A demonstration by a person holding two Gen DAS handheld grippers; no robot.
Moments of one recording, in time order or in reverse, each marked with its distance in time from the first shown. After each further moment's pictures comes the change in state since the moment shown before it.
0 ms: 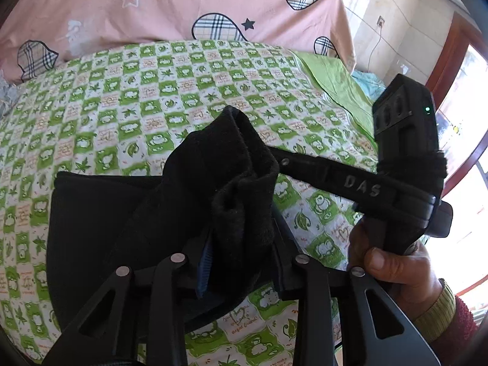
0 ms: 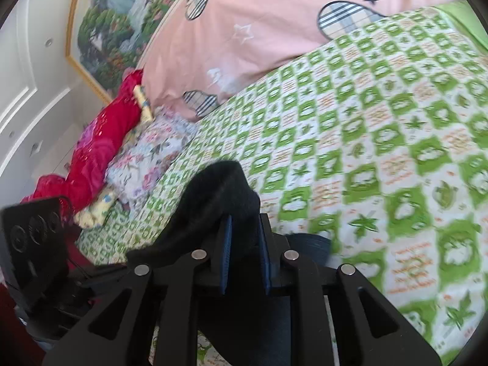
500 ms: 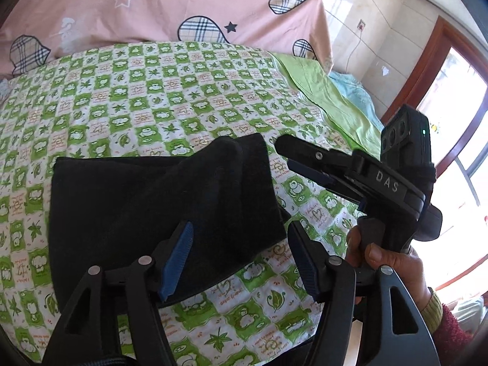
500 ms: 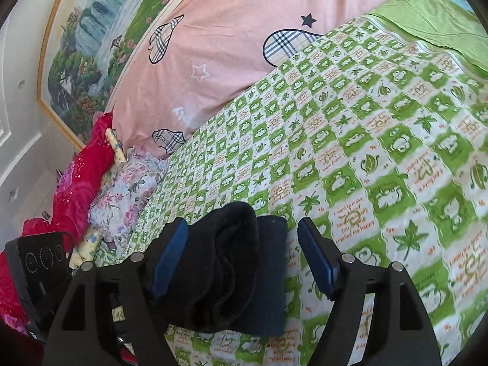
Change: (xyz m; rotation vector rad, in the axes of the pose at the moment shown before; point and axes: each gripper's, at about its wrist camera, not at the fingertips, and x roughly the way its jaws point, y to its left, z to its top) left arm -0.035 0.005 -0.018 0.002 -0.011 -0.106; right arm -0.053 0.005 -0.029 0.135 -0.139 -0.143
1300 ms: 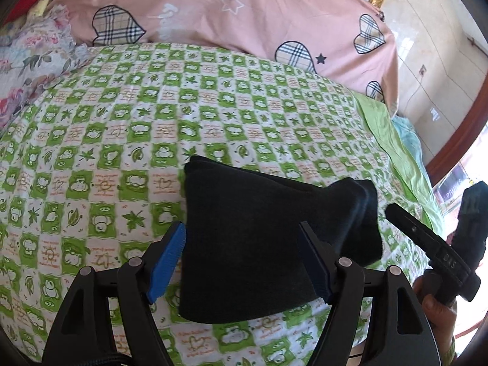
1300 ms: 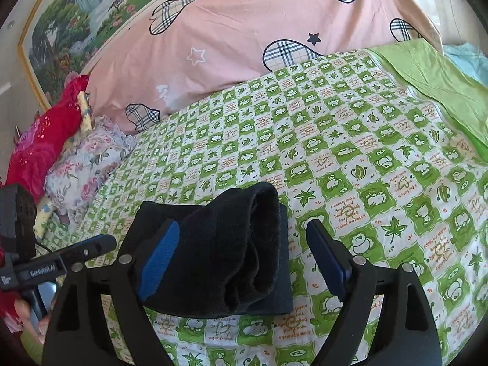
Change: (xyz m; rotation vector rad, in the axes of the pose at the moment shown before) left arm -0.048 0.108 -0.001 -0.224 -0.065 0.204; right arm 0.000 0.069 -0.020 -0.190 0.009 -0.267
